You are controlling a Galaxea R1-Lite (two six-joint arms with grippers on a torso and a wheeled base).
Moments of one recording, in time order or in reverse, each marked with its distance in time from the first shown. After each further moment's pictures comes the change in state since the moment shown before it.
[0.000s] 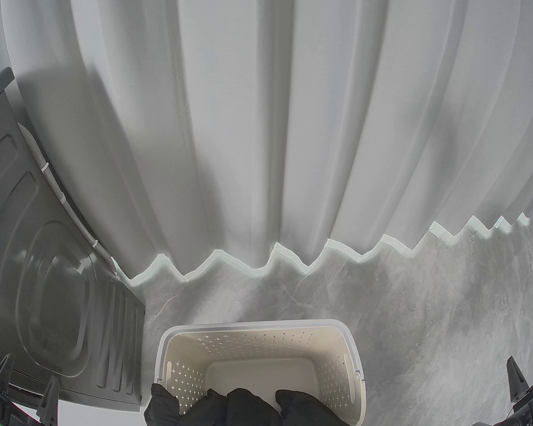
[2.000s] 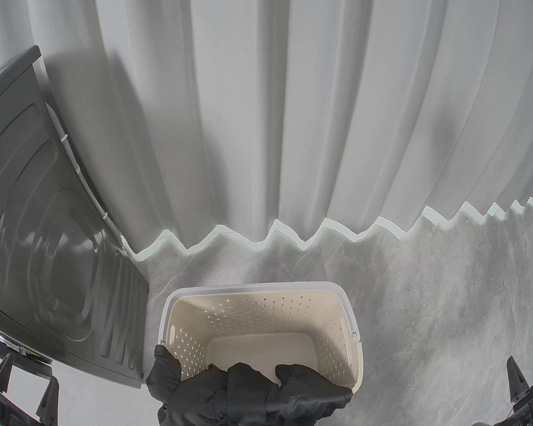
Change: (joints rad) left arm 0.000 0.000 0.000 0.000 0.000 0.000; right arm 0.000 0.000 0.000 0.000 0.000 0.000
